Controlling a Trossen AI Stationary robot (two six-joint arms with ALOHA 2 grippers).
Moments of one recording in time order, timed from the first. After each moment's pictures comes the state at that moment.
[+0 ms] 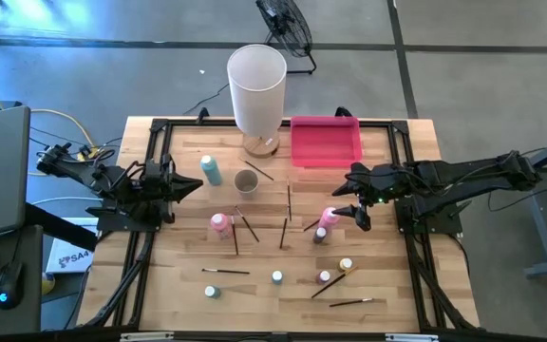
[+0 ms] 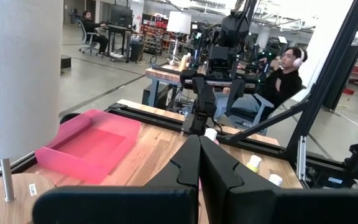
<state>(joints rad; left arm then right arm) -0.43 0.40 0.52 -0.06 -0.62 -0.19 0.10 0.92 0.81 -0.48 0.03 0.29</state>
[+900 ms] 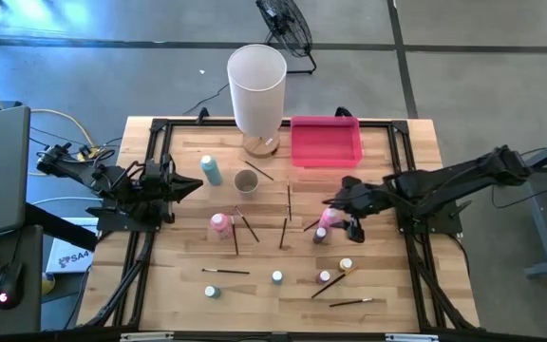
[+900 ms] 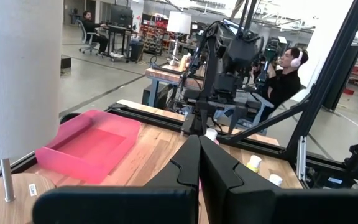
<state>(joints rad) -0.43 0.40 0.52 -0.06 -0.62 -0.19 0.19 1.09 0.80 -0.53 0.05 0.26</state>
